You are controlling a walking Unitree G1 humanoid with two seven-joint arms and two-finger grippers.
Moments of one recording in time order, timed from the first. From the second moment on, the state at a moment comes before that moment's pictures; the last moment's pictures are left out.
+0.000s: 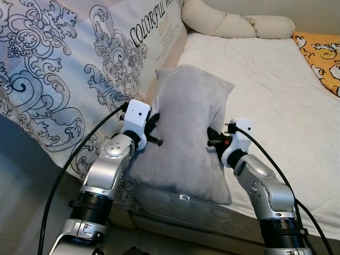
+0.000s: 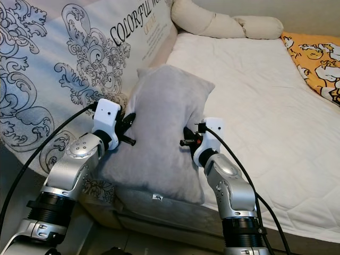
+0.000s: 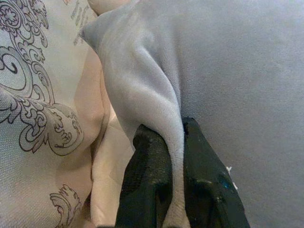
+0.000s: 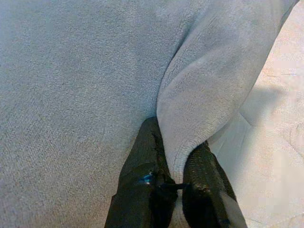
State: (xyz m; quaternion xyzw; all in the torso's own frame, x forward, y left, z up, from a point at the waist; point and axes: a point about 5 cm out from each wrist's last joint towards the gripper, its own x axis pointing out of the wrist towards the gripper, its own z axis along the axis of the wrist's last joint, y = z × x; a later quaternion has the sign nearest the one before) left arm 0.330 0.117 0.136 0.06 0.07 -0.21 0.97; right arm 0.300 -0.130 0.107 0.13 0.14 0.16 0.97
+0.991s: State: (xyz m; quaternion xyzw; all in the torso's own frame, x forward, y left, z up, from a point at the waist) left arm 0.326 0.134 0.133 0.05 0.07 -0.18 0.98; right arm 0.300 -0.116 0.105 0.10 0.14 0.21 0.96
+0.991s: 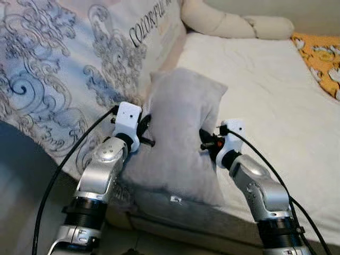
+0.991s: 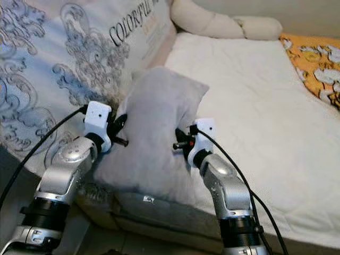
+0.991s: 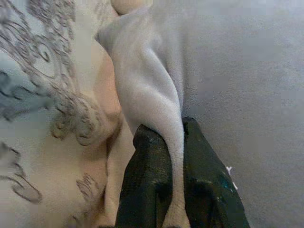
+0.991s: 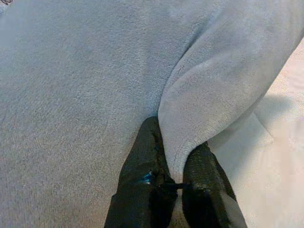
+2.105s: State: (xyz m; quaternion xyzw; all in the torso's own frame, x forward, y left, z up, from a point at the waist) left arm 0.322 0.137 0.134 0.05 0.07 -0.18 0.98; right arm 0.298 -0.114 0.097 0.09 0.15 0.22 0.96
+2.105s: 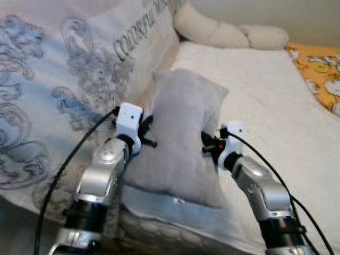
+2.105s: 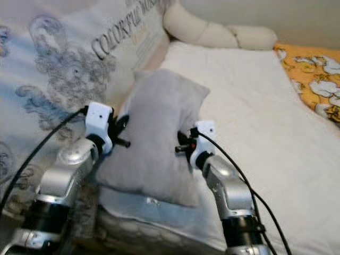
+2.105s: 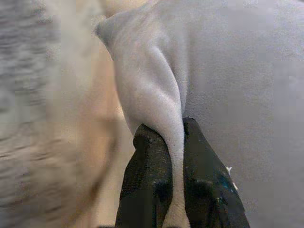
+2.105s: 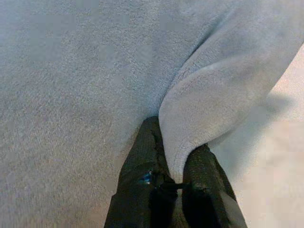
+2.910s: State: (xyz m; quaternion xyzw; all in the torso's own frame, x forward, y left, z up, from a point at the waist) left arm 0.362 0.123 0.131 0.11 0.09 -0.24 0.96; right arm 0.300 -0.138 0.095 0.11 0.14 0.14 0.97
